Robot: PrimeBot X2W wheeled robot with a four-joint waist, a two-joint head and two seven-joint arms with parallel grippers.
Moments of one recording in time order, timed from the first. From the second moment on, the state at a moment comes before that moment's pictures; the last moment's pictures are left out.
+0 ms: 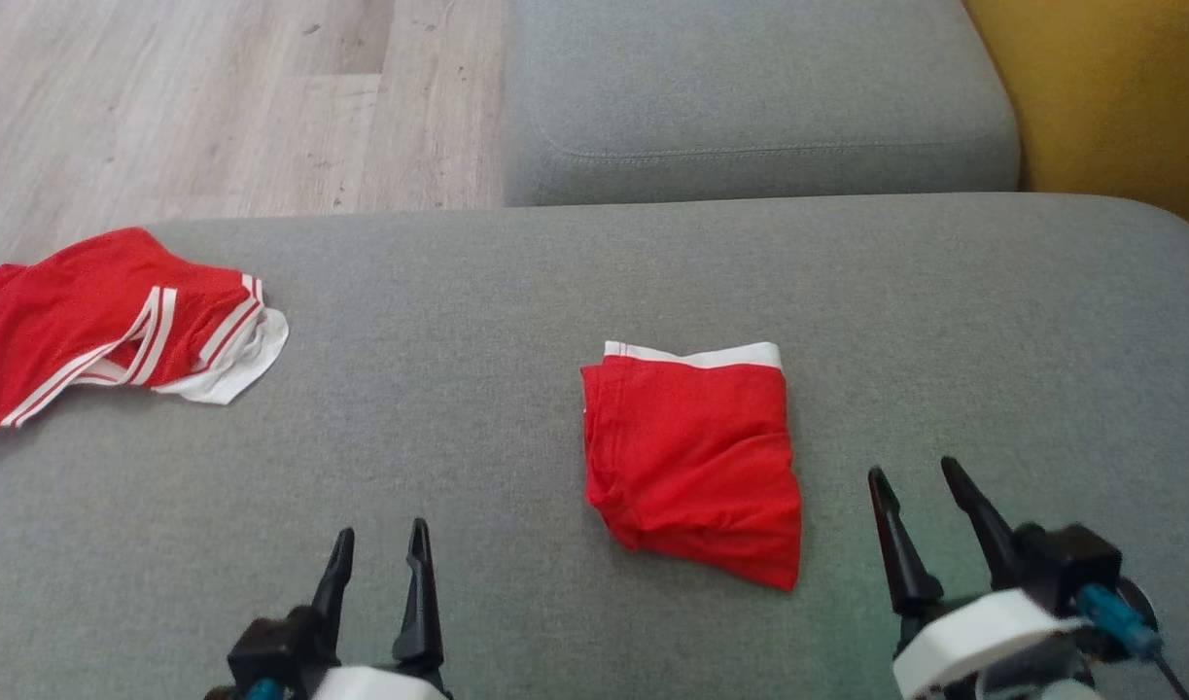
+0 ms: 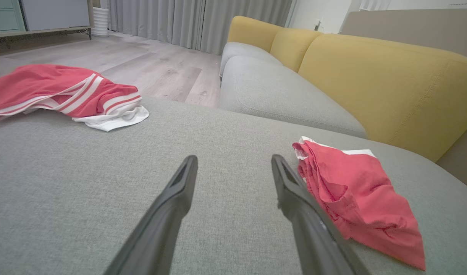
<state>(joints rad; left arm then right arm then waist) 0.01 0.34 -0.67 0.07 -0.75 0.39 -0.24 0.10 -0.05 0.09 0.11 0.14 0.13 -0.04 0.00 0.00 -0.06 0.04</state>
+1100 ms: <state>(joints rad) 0.03 0.35 -0.67 0.08 -0.70 0.40 -0.24 -0.03 -0.05 0.02 0.14 0.11 0.13 0.27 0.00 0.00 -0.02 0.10</state>
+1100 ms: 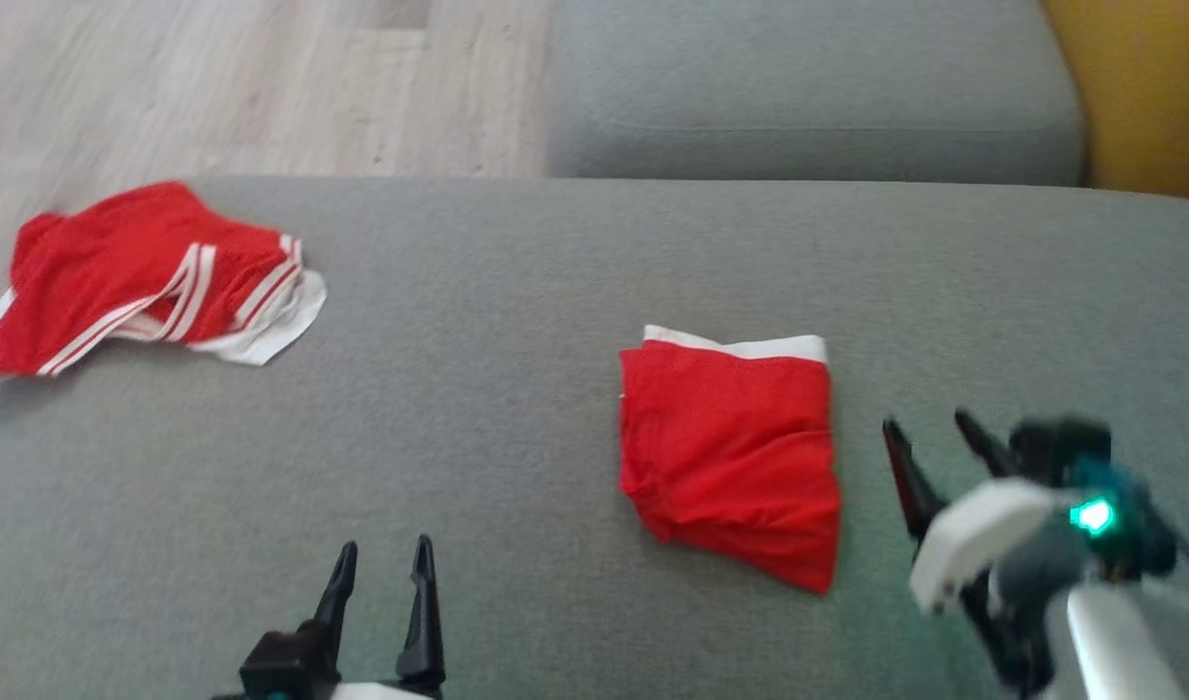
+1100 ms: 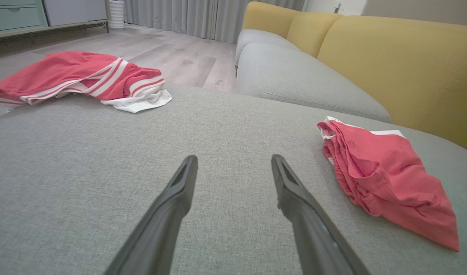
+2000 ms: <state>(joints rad) -0.06 0.30 -0.64 0.08 -0.64 0.36 -0.25 -0.32 -0.12 0.03 0.40 0.23 0.13 0.51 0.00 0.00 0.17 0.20</state>
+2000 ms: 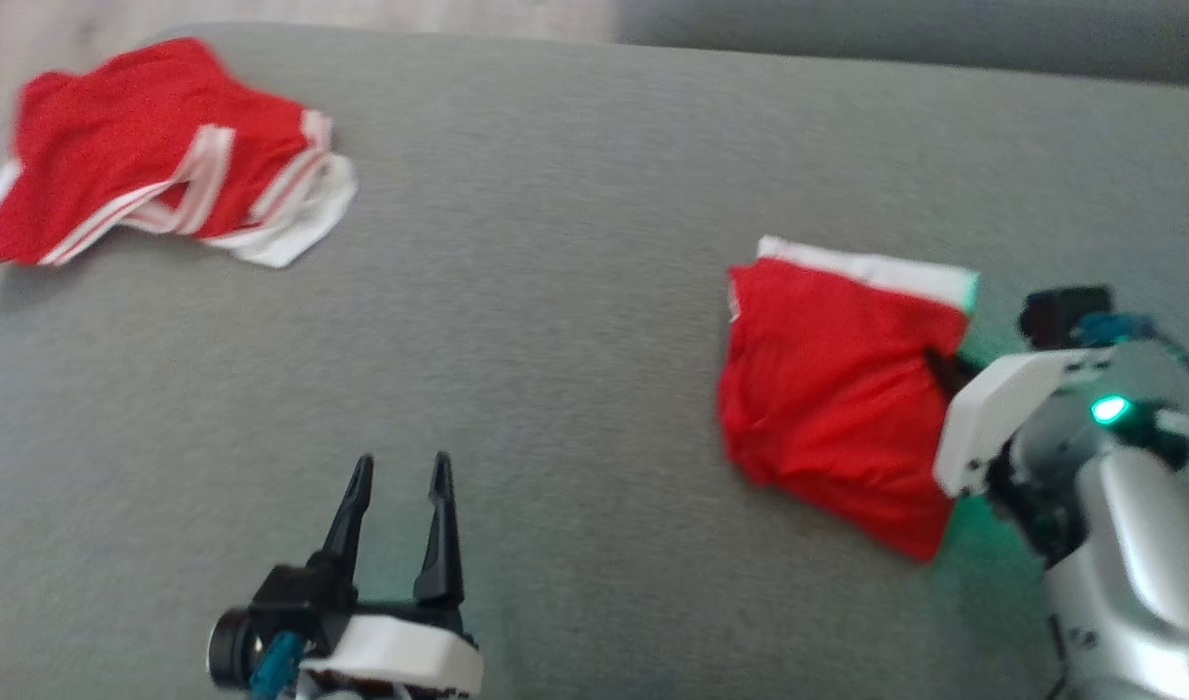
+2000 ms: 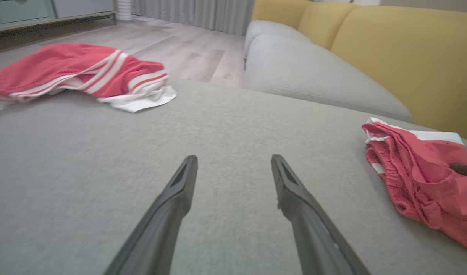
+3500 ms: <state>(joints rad) -0.26 0.36 -0.68 -0.08 -0.52 0.39 -0.14 -0.81 -0.39 -0.15 0.50 -0.02 0.13 0.36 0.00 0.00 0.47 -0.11</state>
